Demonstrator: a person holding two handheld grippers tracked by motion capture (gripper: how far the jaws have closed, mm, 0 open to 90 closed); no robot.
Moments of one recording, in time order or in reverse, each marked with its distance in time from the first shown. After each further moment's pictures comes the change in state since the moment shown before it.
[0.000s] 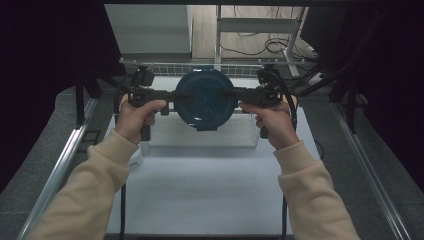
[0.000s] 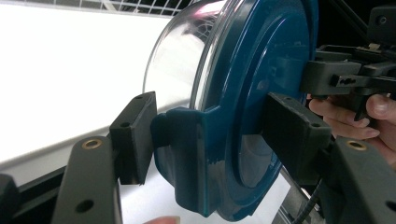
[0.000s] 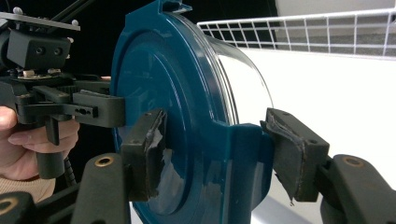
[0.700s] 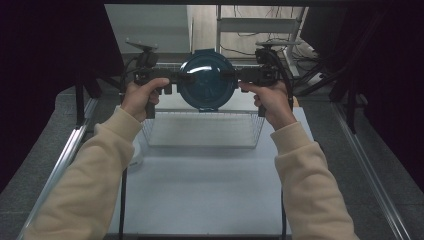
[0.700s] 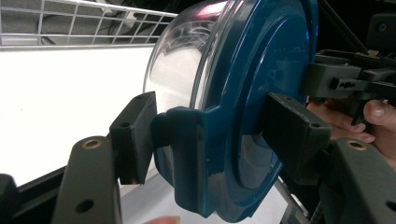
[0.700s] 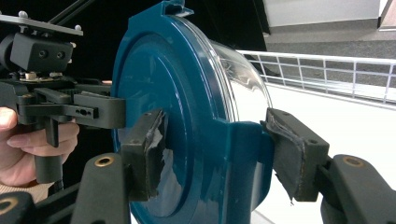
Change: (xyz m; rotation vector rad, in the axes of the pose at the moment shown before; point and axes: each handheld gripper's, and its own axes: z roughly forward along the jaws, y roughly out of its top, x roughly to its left) left arm 0.033 0.043 0.022 0.009 -0.029 -0.040; right arm -0.026 0.040 0.021 -0.004 -0.031 0.013
